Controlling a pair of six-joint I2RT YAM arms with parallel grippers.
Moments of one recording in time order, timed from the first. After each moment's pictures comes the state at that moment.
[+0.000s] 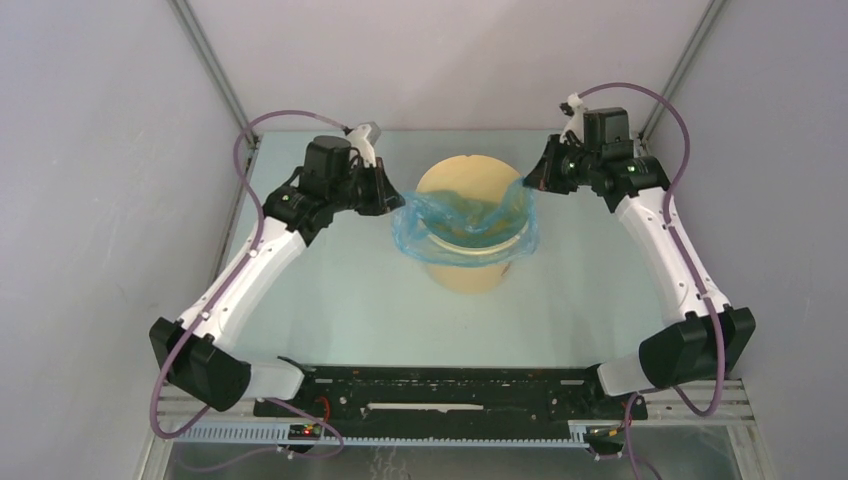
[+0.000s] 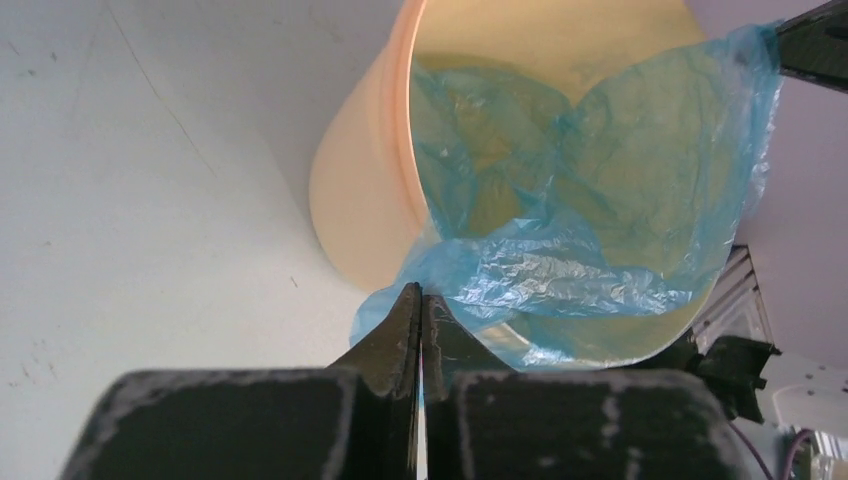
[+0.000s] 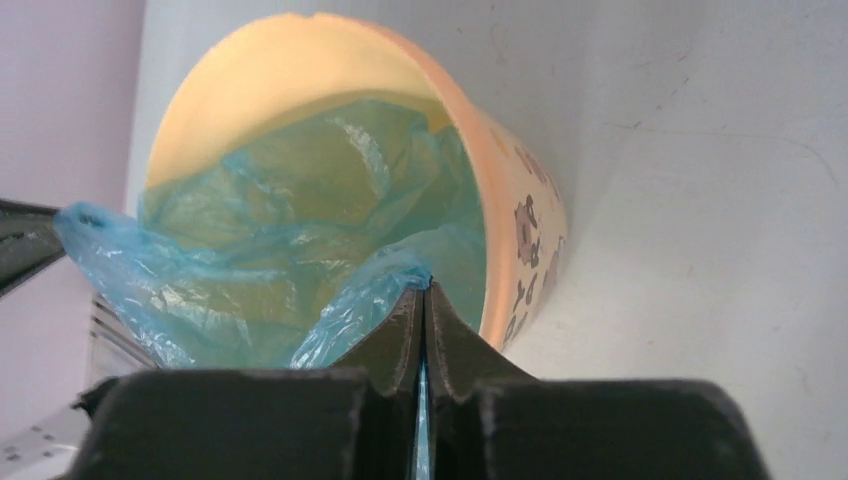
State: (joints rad) left arm -0.44 1.33 1.34 -0.59 0.28 -0.39; right arm 0.21 1.43 1.54 -0.78 -0.33 0.33
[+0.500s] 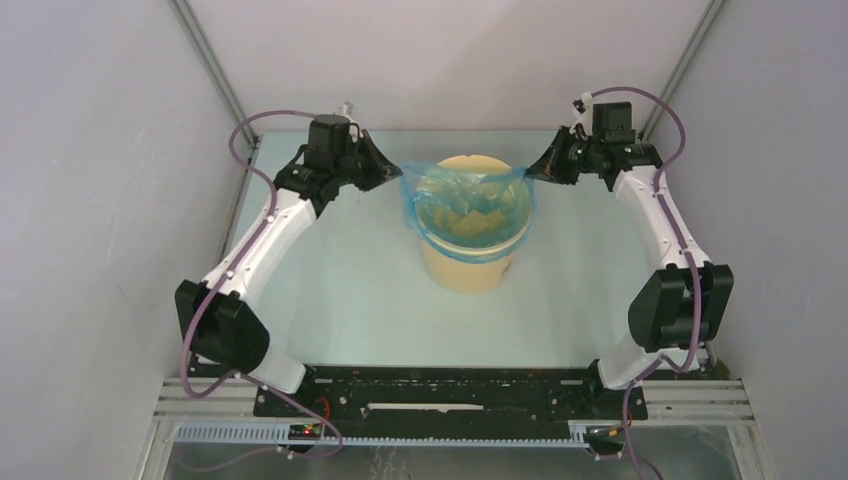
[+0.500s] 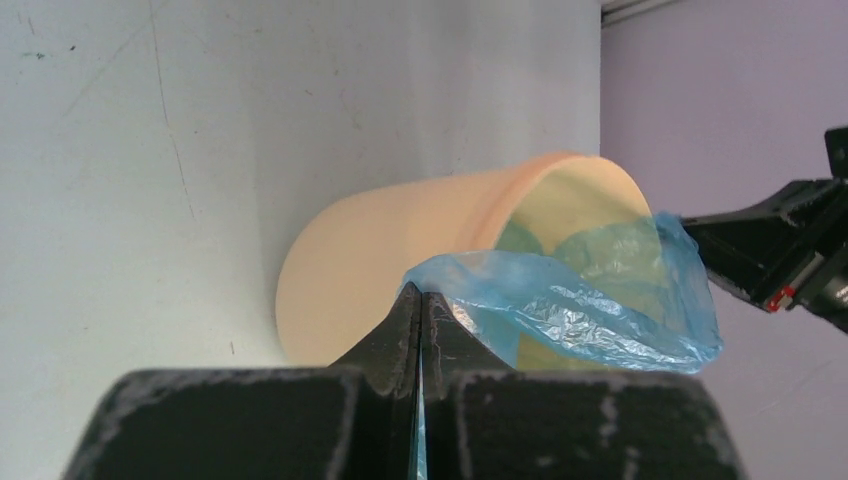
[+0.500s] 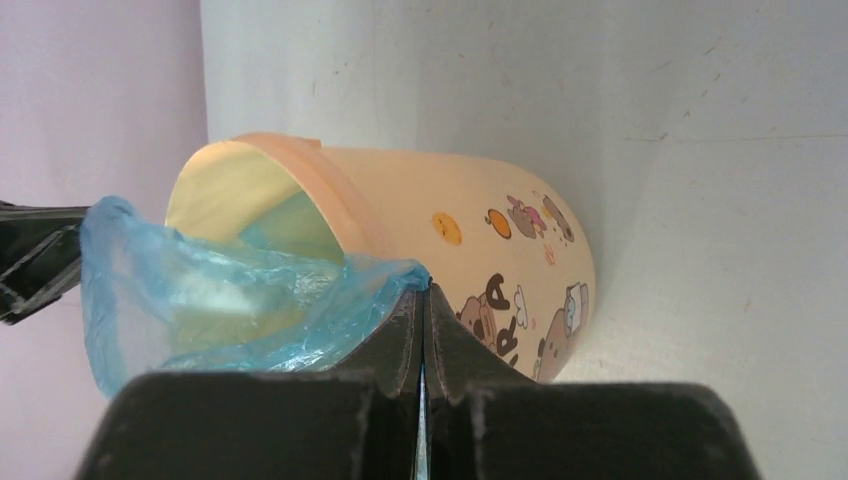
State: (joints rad) left arm -0.35 1.49 1.45 -0.48 0.20 -0.74; right arm 0.07 1.61 1.57 -0.67 -0.50 0.48
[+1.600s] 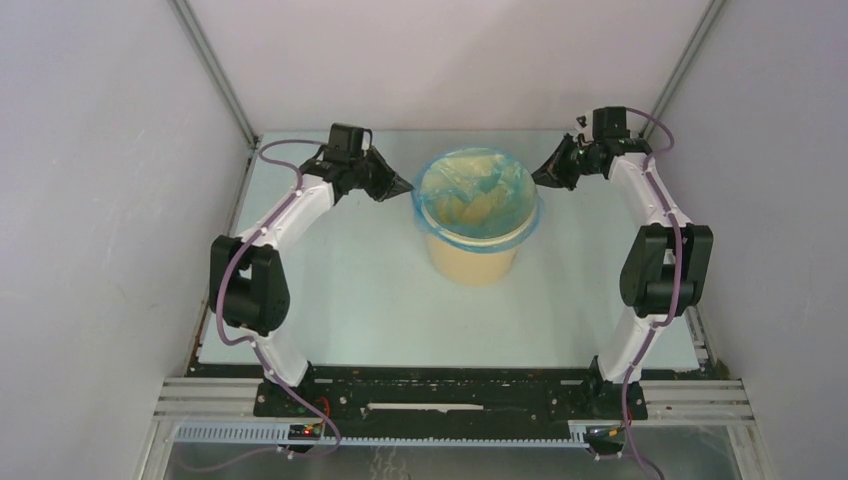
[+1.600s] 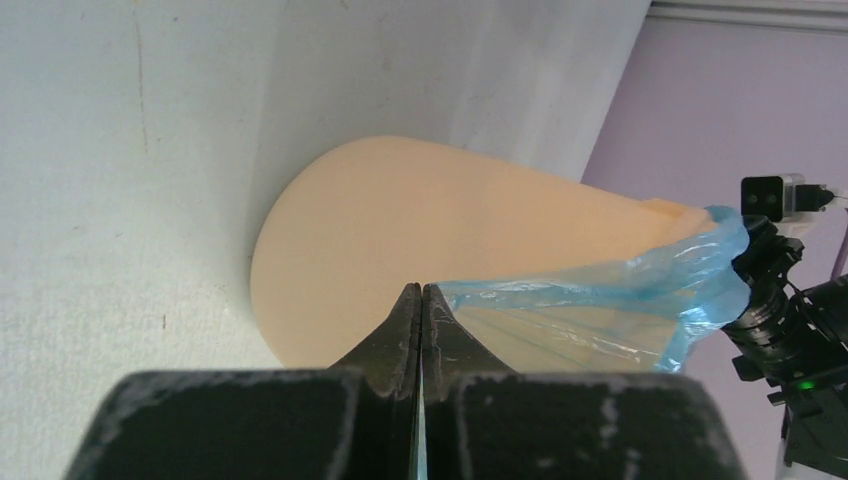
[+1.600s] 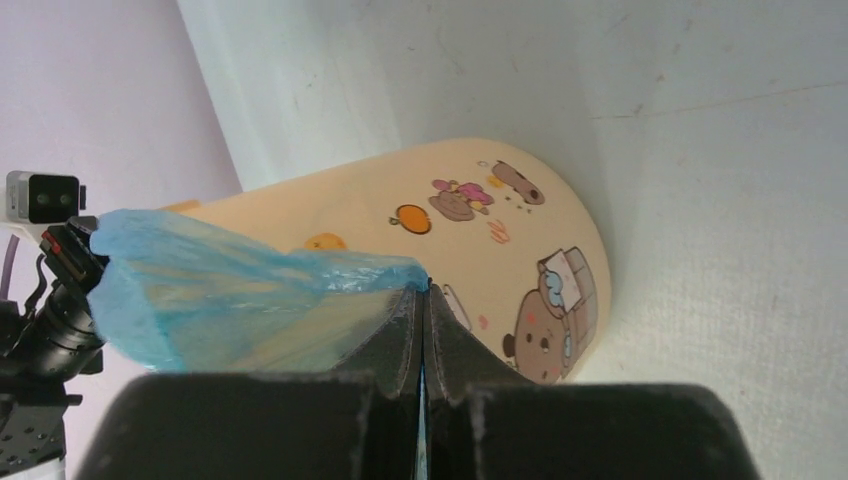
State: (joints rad) left arm -0.29 1.75 1.47 -0.45 0.35 -1.01; right arm -0.01 1.86 1.64 -0.68 -0.62 0.62
